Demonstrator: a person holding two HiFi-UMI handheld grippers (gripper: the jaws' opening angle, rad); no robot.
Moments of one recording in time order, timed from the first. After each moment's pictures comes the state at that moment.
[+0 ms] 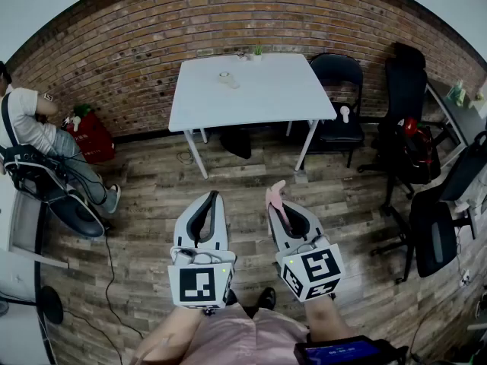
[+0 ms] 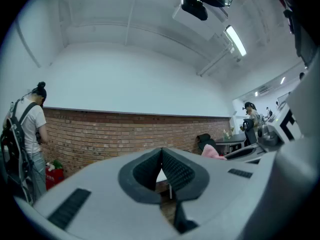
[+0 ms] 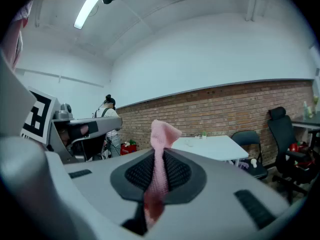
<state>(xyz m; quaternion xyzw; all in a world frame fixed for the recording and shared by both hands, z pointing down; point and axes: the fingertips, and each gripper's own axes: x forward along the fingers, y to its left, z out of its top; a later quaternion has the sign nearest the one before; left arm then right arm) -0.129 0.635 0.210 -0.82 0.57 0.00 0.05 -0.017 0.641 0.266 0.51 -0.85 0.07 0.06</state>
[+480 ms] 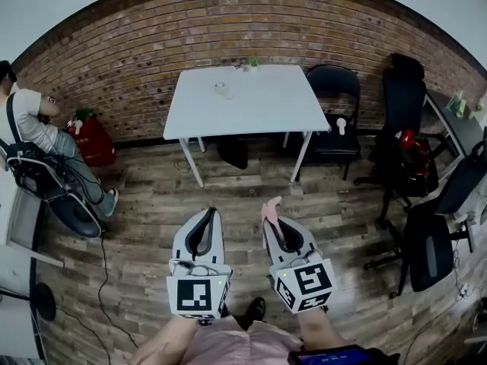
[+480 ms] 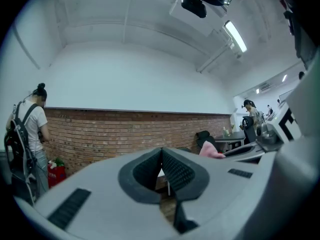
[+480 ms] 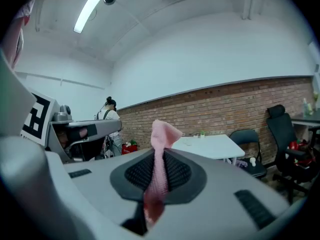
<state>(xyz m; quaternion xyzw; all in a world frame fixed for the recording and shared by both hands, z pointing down) -0.083 0.652 0.219 -0.81 0.58 -0.01 0.04 0.026 0.655 0.272 0.50 -0.86 0.08 0.06</state>
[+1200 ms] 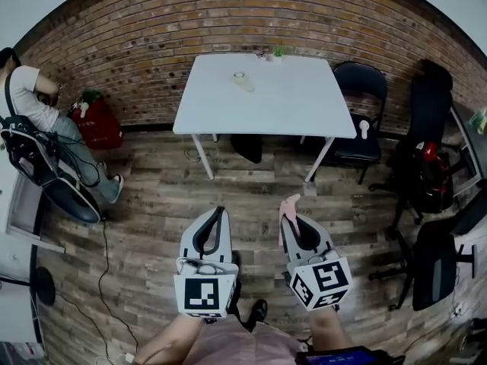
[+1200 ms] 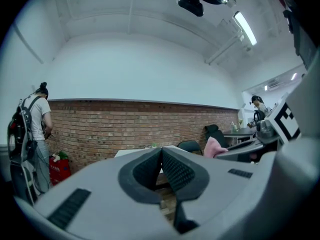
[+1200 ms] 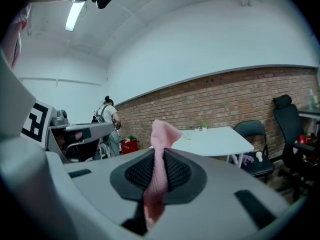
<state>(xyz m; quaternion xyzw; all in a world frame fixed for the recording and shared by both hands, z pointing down) -0.105 0.567 0.260 -0.80 0.60 -0.02 0.01 0.026 0.563 0.310 0.49 -0.86 0.11 0.08</state>
